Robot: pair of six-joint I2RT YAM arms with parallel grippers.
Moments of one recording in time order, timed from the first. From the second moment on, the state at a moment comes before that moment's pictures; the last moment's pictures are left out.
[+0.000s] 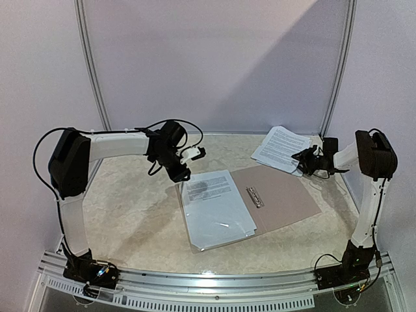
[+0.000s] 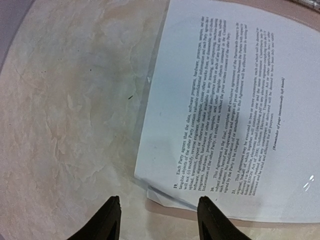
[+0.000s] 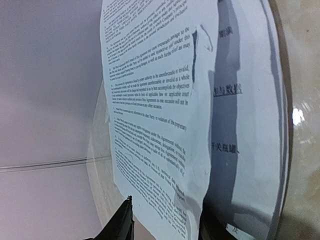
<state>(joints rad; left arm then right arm) -0.60 2.00 1.50 -0.57 0.04 0.51 -0.07 2.16 1.15 0.35 -0.62 1.00</state>
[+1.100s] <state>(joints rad) -0.44 1.84 1.43 -0.62 0.22 0.52 0.37 1.89 1.73 0.09 -0.71 0.58</state>
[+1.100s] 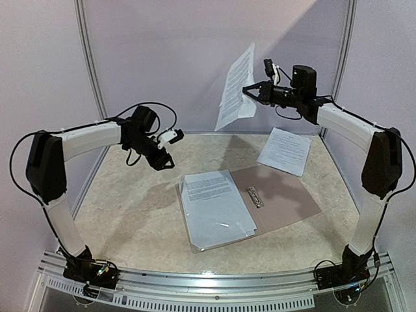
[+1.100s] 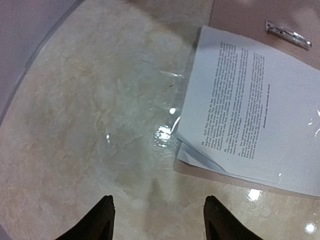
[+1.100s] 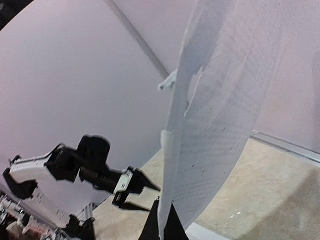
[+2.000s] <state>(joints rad) -0.82 1.88 1.28 -0.62 0.19 0.72 0.45 1.72 1.04 -0.26 -0.38 0.24</state>
